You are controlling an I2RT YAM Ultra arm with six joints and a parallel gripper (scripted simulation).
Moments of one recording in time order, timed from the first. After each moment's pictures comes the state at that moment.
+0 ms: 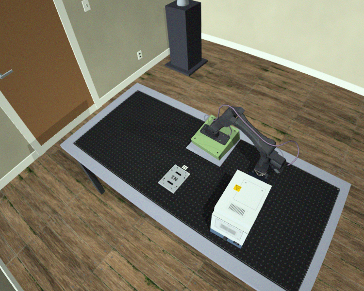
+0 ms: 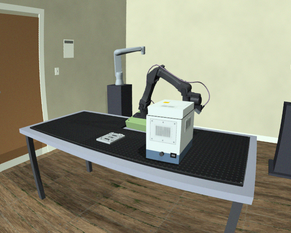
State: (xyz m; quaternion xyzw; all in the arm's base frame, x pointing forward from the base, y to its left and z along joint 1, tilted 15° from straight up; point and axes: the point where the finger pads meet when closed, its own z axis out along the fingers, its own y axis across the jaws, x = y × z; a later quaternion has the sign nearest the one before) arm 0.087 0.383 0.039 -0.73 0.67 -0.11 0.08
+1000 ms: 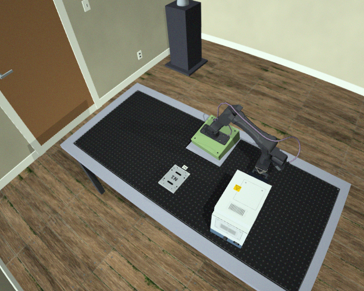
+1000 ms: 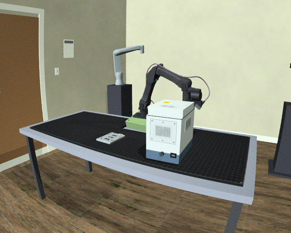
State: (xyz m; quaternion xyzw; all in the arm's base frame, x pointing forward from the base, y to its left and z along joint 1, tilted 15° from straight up) arm 0.081 0.385 0.069 -0.73 0.67 -0.10 0.08
